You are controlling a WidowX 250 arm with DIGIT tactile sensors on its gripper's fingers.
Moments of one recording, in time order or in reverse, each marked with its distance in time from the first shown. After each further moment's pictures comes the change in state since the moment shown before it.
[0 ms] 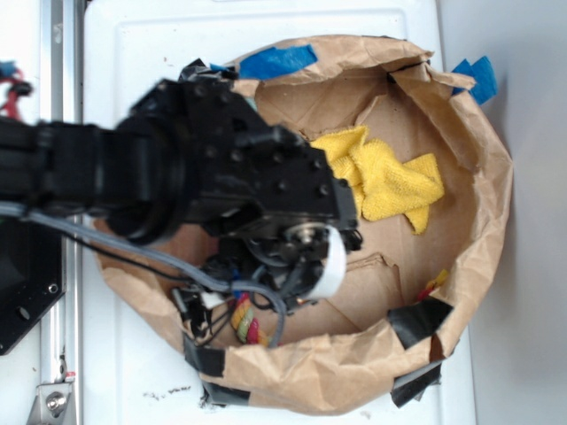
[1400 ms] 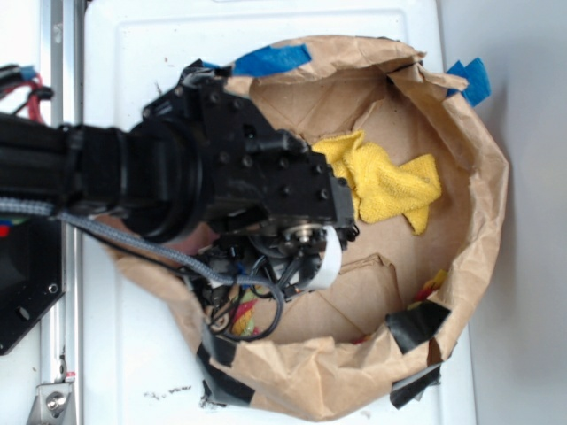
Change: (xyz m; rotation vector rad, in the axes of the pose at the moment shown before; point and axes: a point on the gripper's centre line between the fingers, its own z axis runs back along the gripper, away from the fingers) arm -0.006 0.011 -0.018 0.026 0.037 -0.006
